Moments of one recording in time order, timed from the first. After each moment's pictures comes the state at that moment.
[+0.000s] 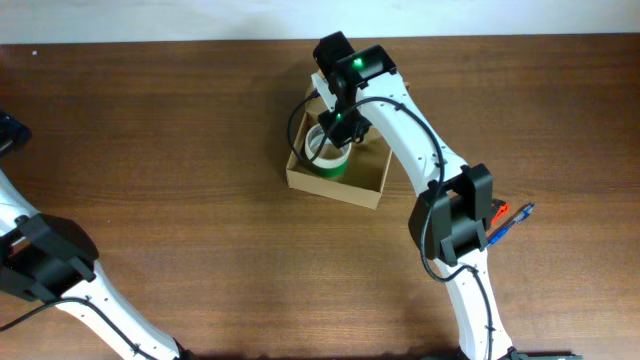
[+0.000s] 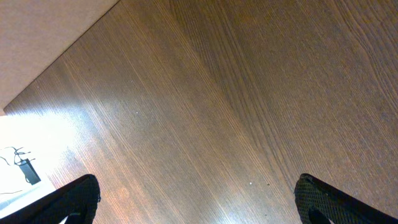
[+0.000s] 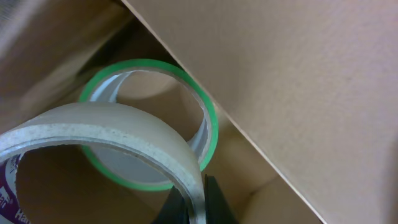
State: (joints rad) left arm 0.62 2.30 2.59 -1.65 -0.29 -0.31; right arm 0.46 2.43 2.37 -1.37 0.00 -0.08
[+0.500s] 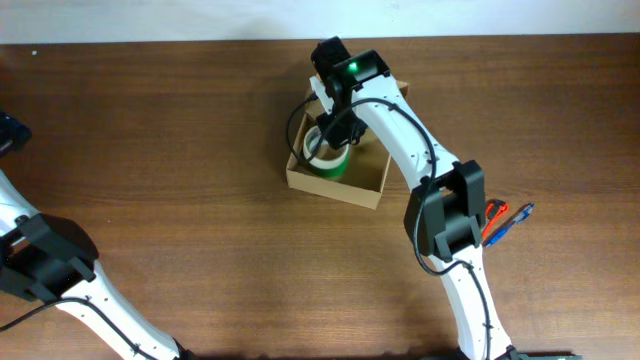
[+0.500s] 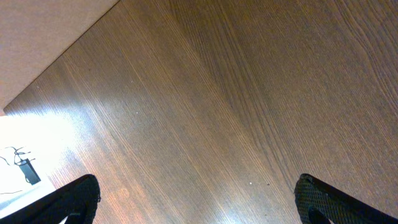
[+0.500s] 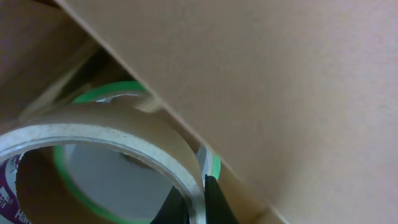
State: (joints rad) left arm 0.62 2.30 2.59 -1.65 -0.29 -0.31; right arm 0.45 2.48 2.37 -1.33 0.00 -0.06
